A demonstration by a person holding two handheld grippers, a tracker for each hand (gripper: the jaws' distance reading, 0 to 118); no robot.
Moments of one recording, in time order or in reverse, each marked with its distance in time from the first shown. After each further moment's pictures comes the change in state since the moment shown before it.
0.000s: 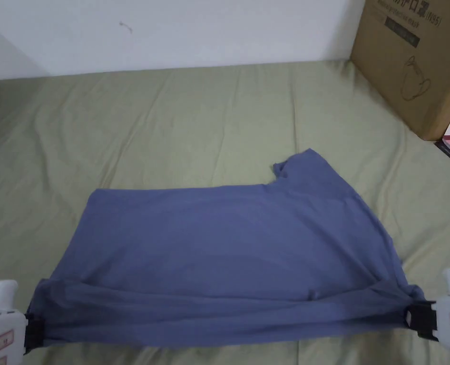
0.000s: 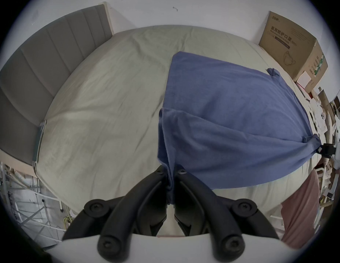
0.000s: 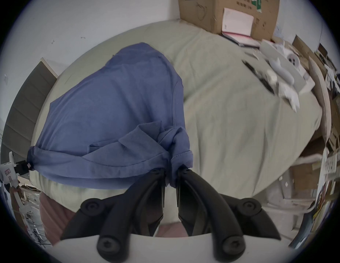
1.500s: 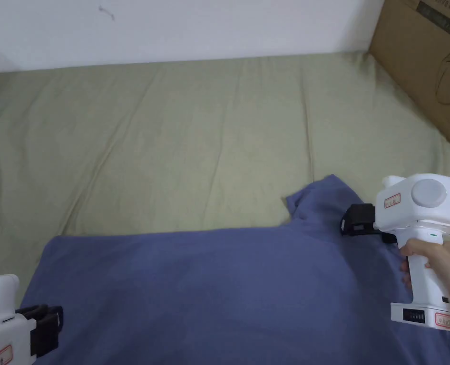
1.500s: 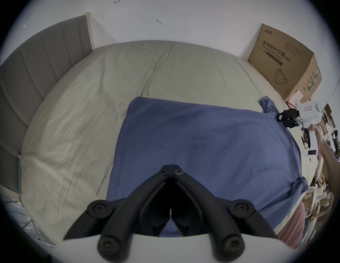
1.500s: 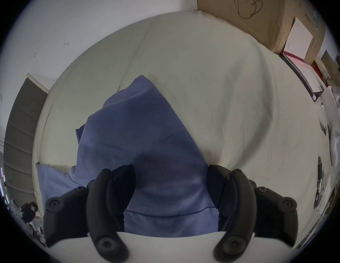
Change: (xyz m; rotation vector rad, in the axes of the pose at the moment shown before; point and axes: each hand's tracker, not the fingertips) left arm 0.068 0.116 -0.066 0.116 -0.116 0.013; right arm -0.057 0.280 -0.202 -0.073 0.065 0.000
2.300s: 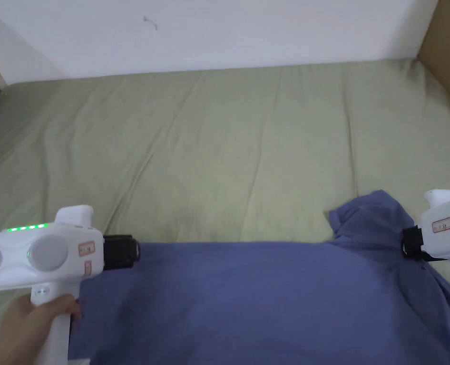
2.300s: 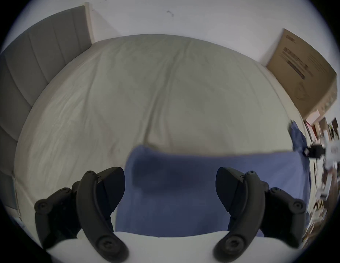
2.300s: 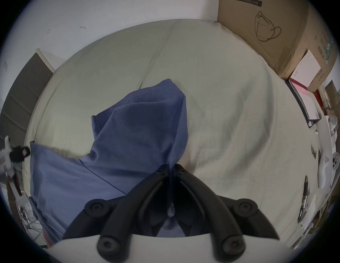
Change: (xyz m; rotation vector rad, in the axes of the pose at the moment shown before) left arm -0.039 0.105 -0.128 -0.043 0.063 0.076; right arm -0.027 -0.007 0.018 0.031 -0.041 0.182
